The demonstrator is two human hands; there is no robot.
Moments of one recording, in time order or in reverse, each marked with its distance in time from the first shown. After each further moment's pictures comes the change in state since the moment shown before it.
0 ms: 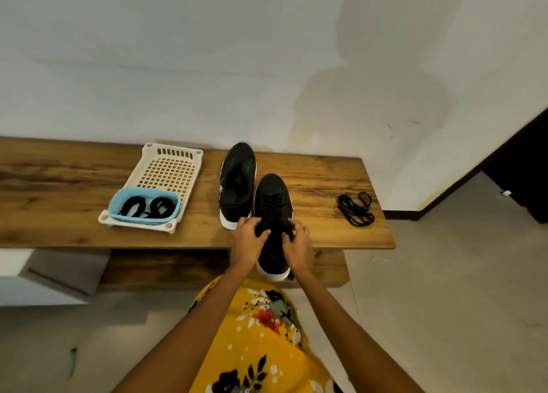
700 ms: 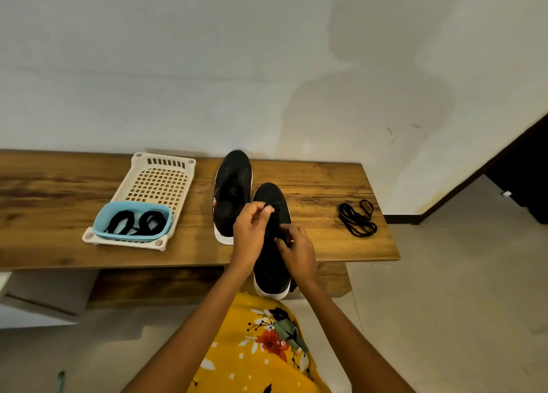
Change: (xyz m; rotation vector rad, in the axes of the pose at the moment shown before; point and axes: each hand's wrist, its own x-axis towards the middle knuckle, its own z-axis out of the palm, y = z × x) left_hand 0.018 0.045 -0.021 -0.538 0.124 0.166; right_hand 0.022 0.001 -0.004 -0.007 0.023 -0.228
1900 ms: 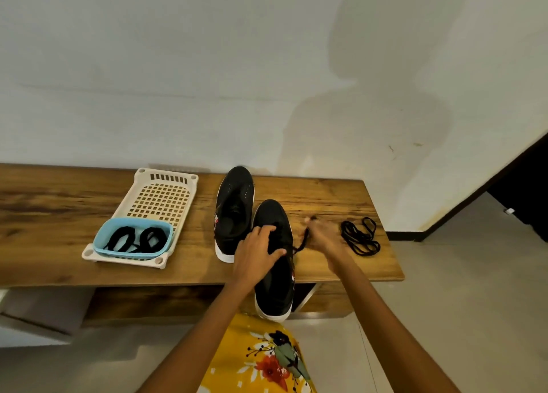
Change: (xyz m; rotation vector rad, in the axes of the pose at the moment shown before) left_hand 0.019 -0.031 0.002 0.796 -0.327 0.089; right_hand 0.062 -0.027 -0.066 0.403 -0.212 0.442
